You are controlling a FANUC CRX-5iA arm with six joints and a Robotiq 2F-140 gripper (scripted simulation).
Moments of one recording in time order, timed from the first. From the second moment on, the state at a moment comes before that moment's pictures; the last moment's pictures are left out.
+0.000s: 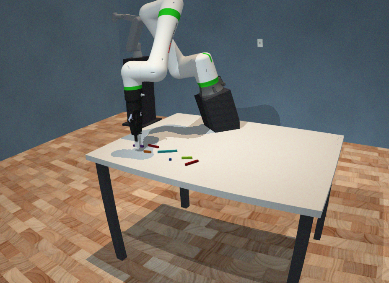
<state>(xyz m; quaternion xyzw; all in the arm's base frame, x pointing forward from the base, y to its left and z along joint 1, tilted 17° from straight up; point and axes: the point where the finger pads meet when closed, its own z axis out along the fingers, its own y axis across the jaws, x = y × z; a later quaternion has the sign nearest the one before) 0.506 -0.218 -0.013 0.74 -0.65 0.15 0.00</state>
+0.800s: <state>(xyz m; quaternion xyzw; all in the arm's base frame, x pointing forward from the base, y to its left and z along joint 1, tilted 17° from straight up) 0.509 -0.221 -0.026 0.74 -0.65 0.15 0.00</state>
